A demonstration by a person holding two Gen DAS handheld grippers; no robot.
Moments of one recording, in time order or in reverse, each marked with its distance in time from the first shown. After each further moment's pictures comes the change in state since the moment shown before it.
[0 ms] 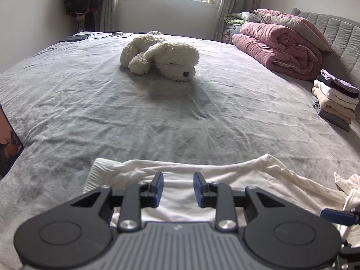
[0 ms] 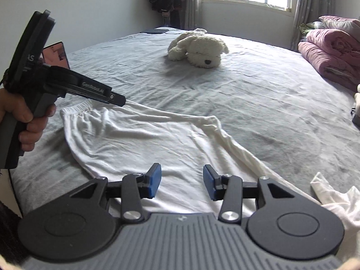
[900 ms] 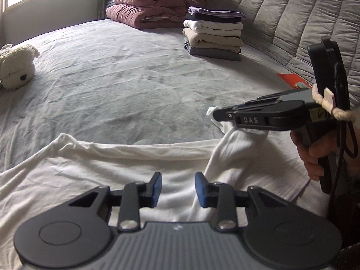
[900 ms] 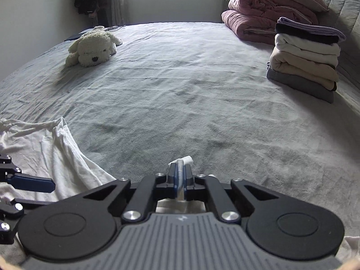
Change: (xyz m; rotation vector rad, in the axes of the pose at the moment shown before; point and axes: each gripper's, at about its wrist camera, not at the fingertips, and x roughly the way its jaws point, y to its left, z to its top) left arm 0.007 -0.202 -0.039 0.363 0.140 -0.414; right arm -0.006 -0.176 -0.016 0.228 0.046 -0.197
